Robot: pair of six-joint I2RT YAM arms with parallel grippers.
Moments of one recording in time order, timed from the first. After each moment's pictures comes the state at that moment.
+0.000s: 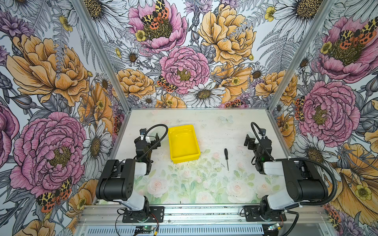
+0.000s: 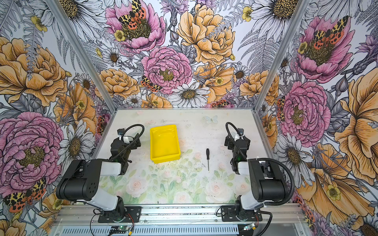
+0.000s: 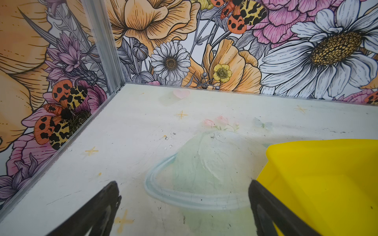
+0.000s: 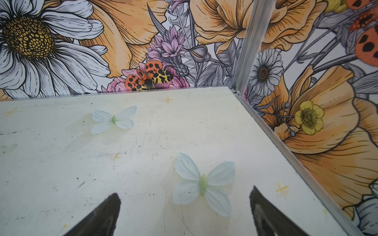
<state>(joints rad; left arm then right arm) 0.00 1.55 0.39 0.96 -0.10 -0.06 -0.01 1.52 0.40 0.84 0.17 0.03</state>
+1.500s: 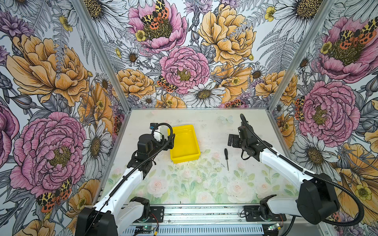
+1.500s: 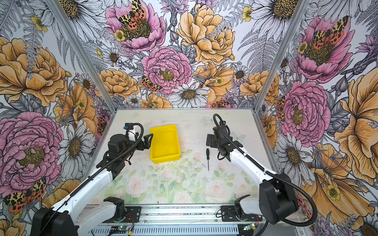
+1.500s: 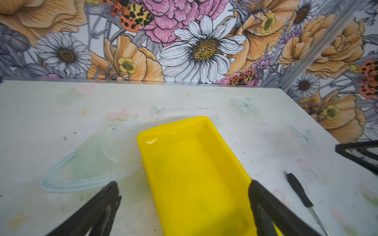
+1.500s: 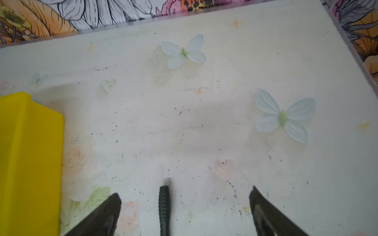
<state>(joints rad) -0.26 1.01 0.59 0.09 0.16 -0.21 0.40 1.36 0.91 -0.40 0.22 0.41</state>
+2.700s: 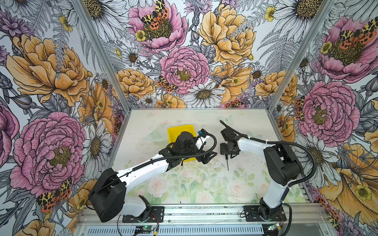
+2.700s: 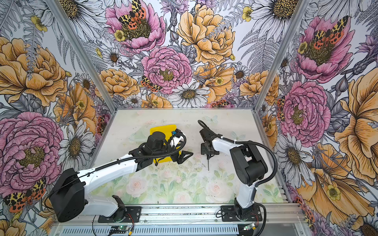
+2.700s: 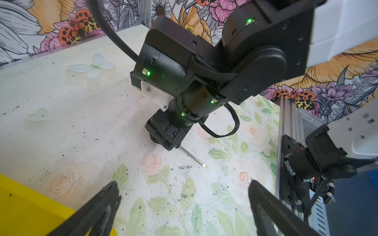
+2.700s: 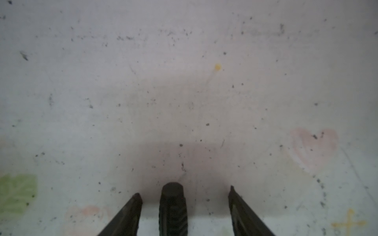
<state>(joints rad) -0.77 1.37 0.89 0.04 0.34 -0.10 0.43 1.81 1.08 -0.54 0.12 0.43</state>
